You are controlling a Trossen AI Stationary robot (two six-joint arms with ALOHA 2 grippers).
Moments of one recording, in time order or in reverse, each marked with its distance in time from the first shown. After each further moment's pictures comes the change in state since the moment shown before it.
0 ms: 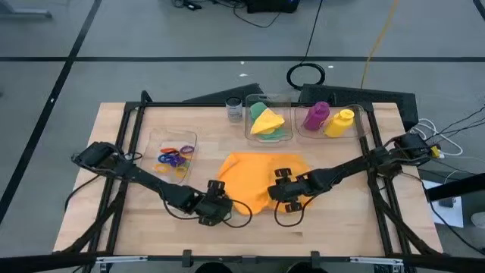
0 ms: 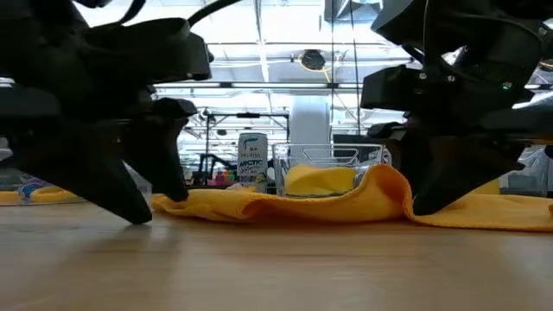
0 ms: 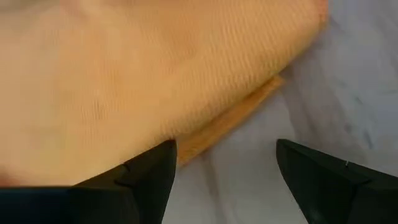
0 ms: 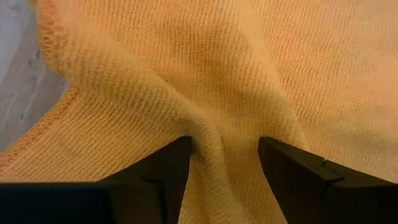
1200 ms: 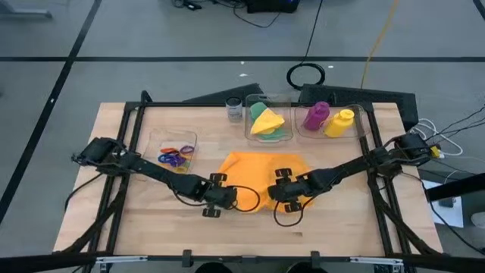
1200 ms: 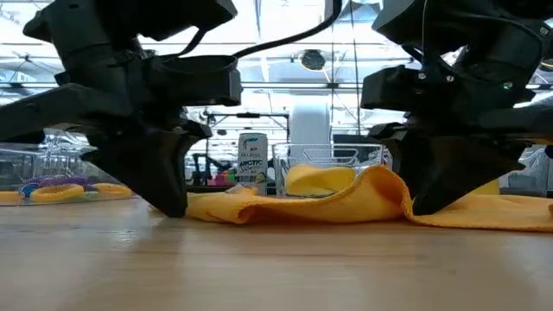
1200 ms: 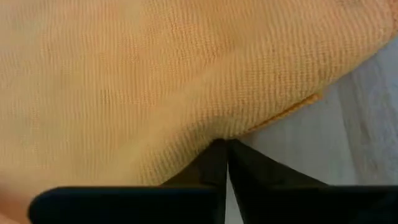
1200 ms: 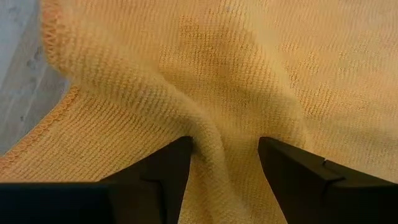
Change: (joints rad) left arm 0.124 0.008 0.000 -0.114 0.253 -0.055; right arm 0.007 0.001 0.000 -0.004 -0.002 0.026
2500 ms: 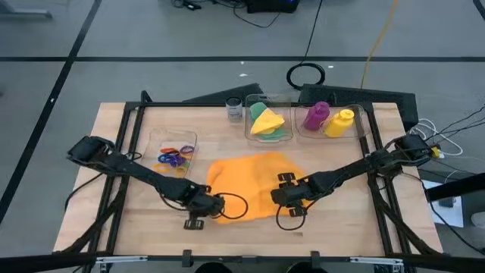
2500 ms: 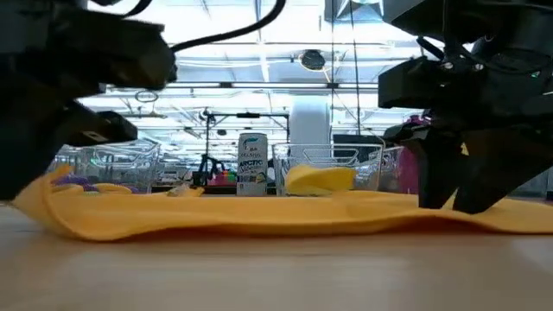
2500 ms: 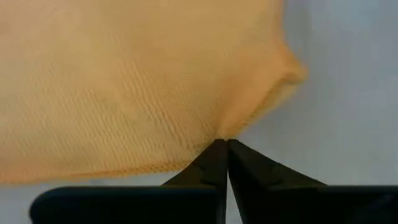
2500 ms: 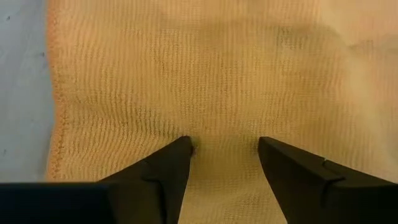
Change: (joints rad) left arm -0.088 -0.116 -0.008 -0.061 0.283 -0.196; right arm 0.042 -0.001 0.000 -0.075 -0.079 0.063
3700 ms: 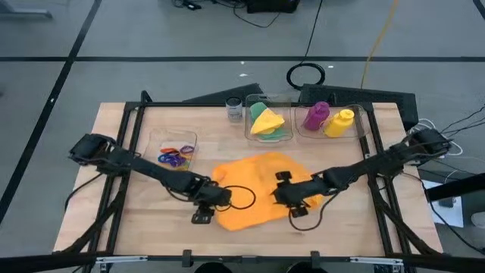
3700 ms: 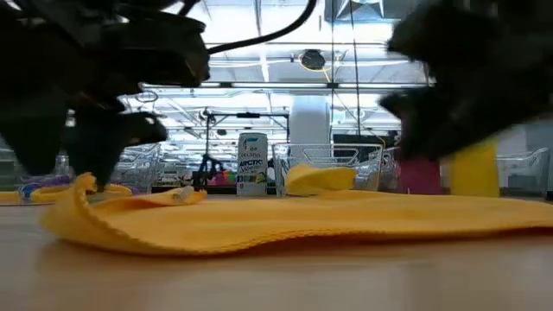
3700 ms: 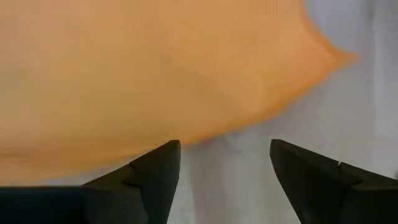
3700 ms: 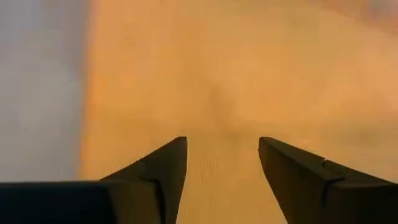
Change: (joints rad) left arm 0.083 -0.005 0.005 0.073 0.077 0.053; right arm 0.001 -0.174 -0.003 0.261 -0.001 -0.066
